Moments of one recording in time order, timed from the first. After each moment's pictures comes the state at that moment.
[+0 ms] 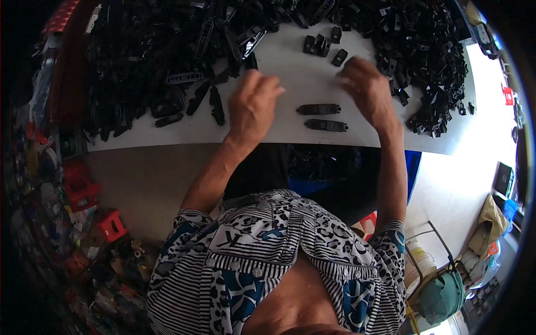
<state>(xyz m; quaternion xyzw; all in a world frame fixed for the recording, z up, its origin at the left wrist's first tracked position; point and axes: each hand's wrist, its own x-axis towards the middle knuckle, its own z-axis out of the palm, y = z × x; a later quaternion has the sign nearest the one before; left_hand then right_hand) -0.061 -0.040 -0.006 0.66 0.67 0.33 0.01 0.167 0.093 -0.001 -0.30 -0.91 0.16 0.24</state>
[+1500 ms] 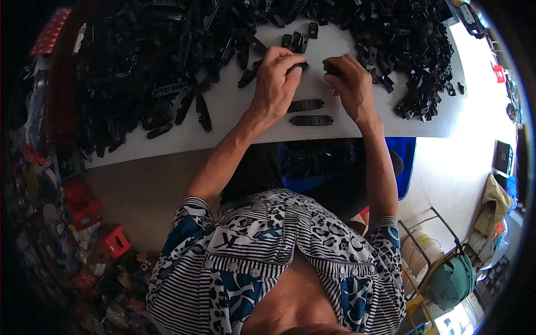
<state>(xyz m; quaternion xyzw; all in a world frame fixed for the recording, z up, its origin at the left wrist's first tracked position) -0.025 0.024 -0.017 0.64 0.56 0.49 0.21 0.167 0.077 -0.004 -0.43 -0.75 0.39 0.30</state>
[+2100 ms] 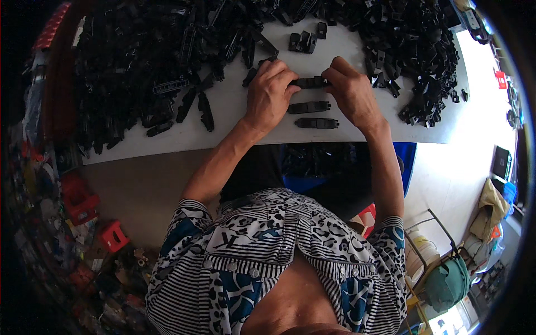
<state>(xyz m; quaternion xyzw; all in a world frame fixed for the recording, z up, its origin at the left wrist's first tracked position) -0.034 0.004 -0.016 0.69 0.61 0.37 0.11 0.156 0.076 0.009 -0.34 -0.90 0.18 0.20</state>
